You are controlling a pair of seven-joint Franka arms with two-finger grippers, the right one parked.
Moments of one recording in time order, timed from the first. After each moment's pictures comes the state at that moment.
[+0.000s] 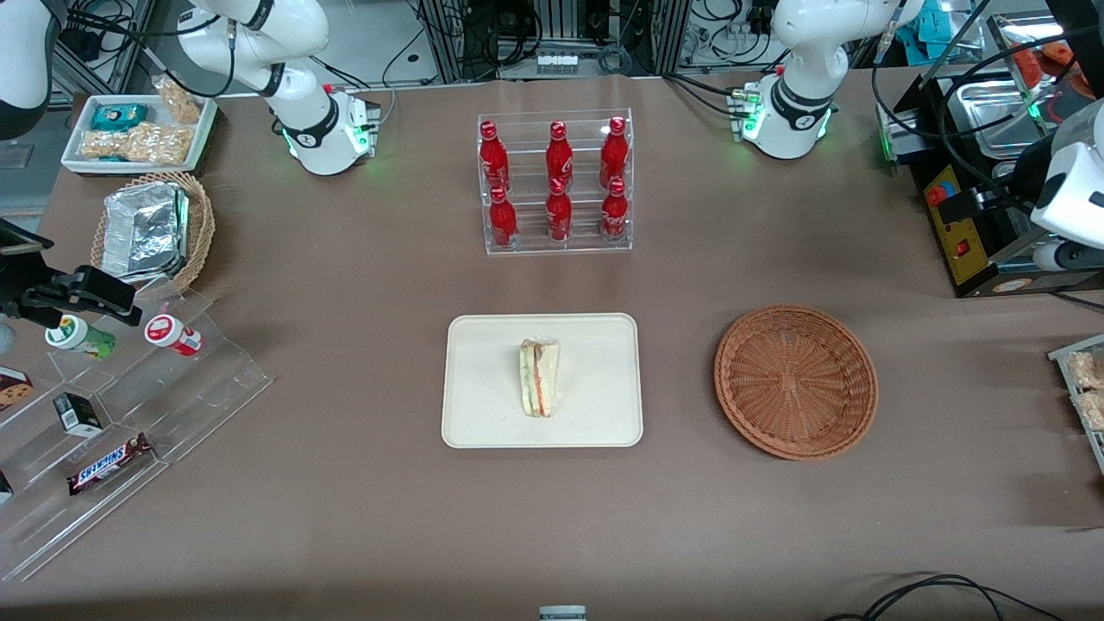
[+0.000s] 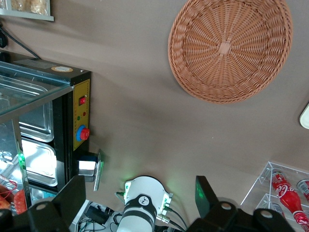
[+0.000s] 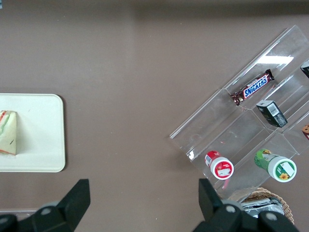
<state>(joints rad) 0.23 0.07 -0.30 -1.43 0.12 1.20 -0.31</state>
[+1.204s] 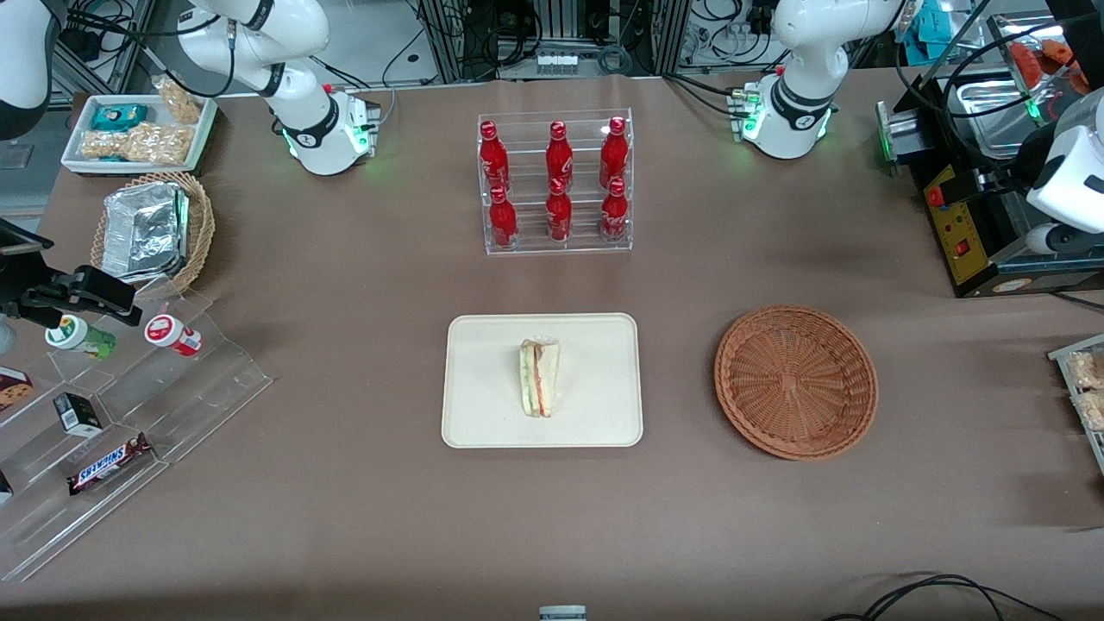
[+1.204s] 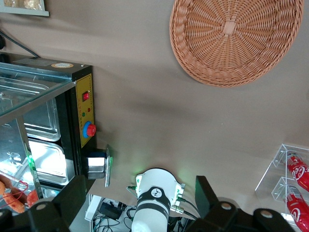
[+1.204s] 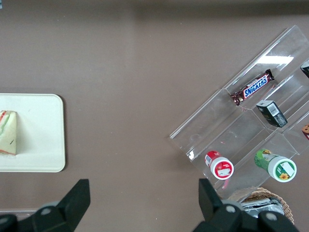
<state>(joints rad) 0.25 0.02 -0.29 -1.51 0.12 1.20 -0.20</state>
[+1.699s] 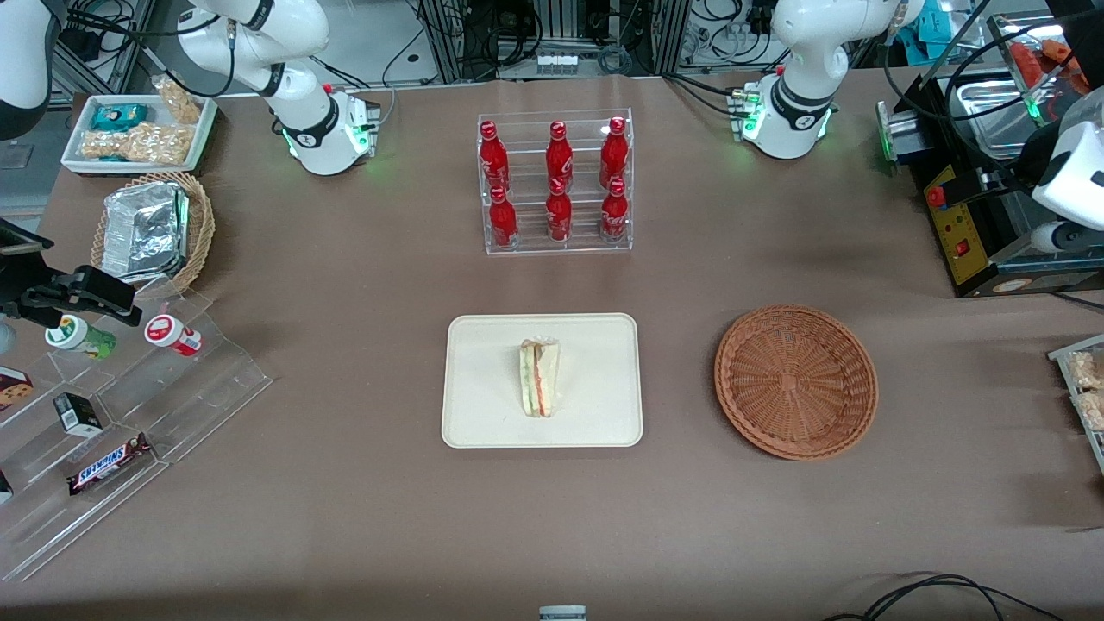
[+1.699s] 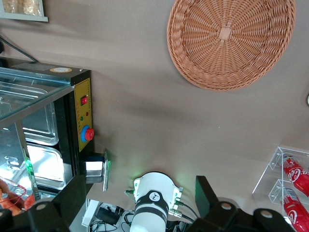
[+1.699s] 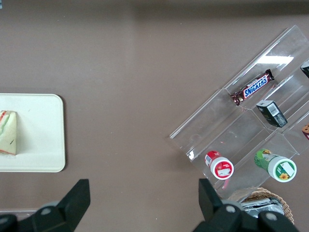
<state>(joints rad) 0.20 0.01 -0.23 -1.51 0.11 1.22 -0.19</state>
